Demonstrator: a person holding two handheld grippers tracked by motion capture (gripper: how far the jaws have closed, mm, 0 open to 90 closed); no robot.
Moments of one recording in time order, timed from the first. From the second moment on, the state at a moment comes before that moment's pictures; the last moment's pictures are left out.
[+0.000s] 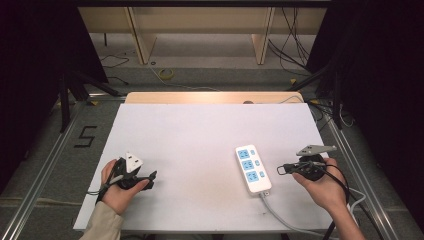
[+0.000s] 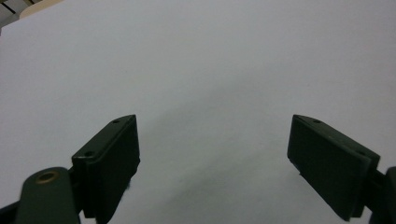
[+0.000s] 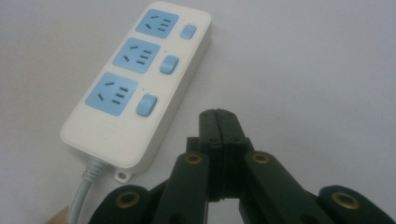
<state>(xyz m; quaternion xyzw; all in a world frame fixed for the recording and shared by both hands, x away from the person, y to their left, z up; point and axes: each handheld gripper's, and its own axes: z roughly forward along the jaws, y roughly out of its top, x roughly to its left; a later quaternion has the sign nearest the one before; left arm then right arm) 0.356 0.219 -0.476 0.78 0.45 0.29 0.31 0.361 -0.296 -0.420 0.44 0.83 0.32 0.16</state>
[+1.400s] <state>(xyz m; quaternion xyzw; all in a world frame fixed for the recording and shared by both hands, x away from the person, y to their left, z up) 0.356 0.219 -0.476 0.78 0.45 0.29 0.31 0.379 -0.273 -0.417 0.43 0.84 0.31 0.15</state>
